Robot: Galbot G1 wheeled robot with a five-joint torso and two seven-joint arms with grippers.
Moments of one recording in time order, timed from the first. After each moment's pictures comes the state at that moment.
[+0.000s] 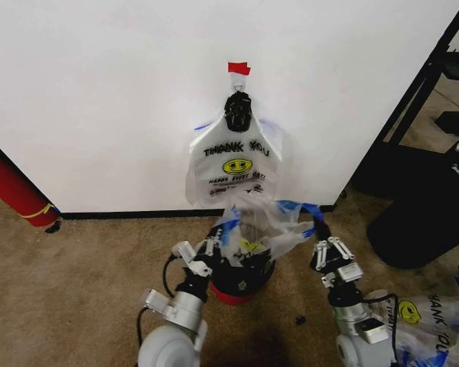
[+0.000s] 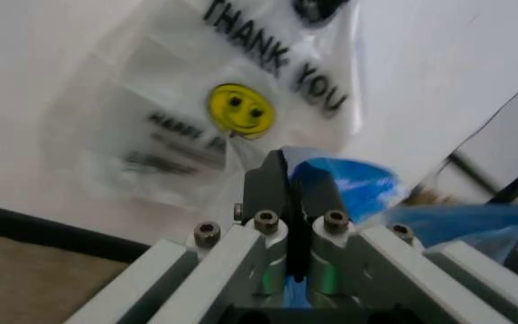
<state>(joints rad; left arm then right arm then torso) 1.42 -1.18 -0.11 -2.11 -0.69 -0.23 -0.14 -1.49 1.36 0.49 1.85 0.09 0.82 -0.22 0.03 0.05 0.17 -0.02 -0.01</state>
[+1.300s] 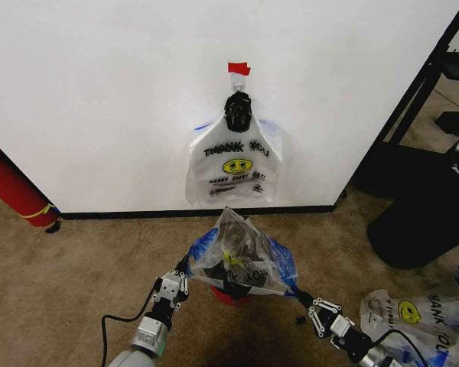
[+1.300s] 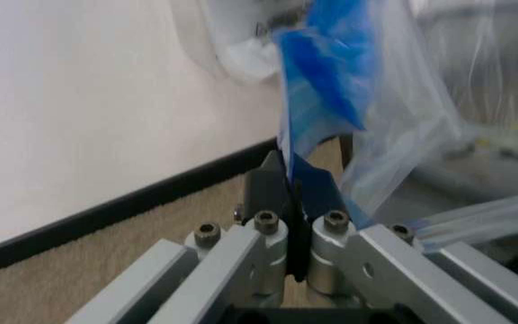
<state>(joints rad) 1.51 -0.97 -0.11 -1.97 -0.09 -0.10 -0.37 -1.61 1.10 0.53 1.62 0.26 0.81 -0.60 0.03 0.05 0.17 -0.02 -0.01</state>
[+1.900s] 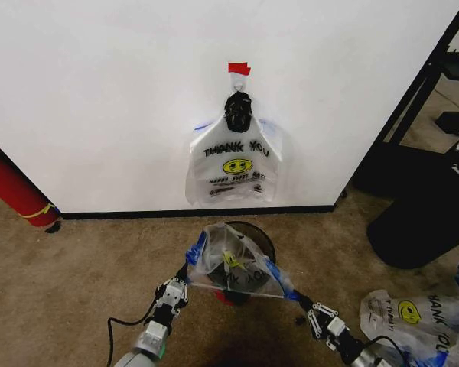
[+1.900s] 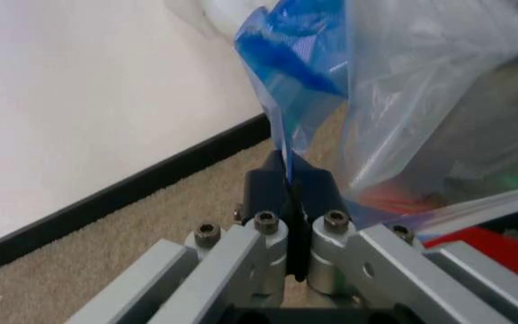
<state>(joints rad) 1.43 -0.99 -0.08 -1.83 -0.03 -0.07 -0.36 -1.47 1.19 0.42 1.39 0.37 0.82 -0.50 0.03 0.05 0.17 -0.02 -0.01</state>
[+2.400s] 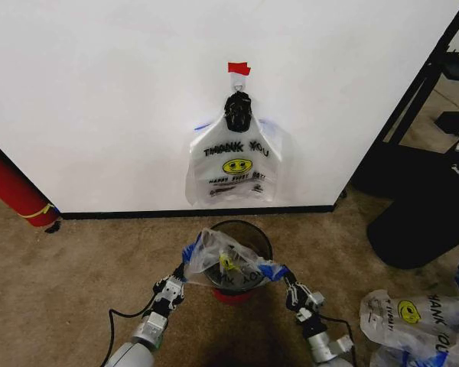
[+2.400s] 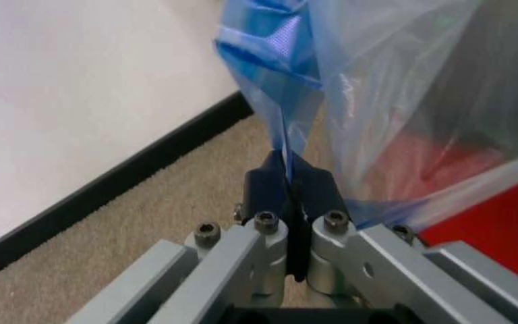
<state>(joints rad) 1.42 -0.96 -0.07 -1.79 0.01 -0.04 -0.32 -1.36 1.31 0.26 1.35 0.76 0.64 -0.42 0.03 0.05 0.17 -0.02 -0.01</state>
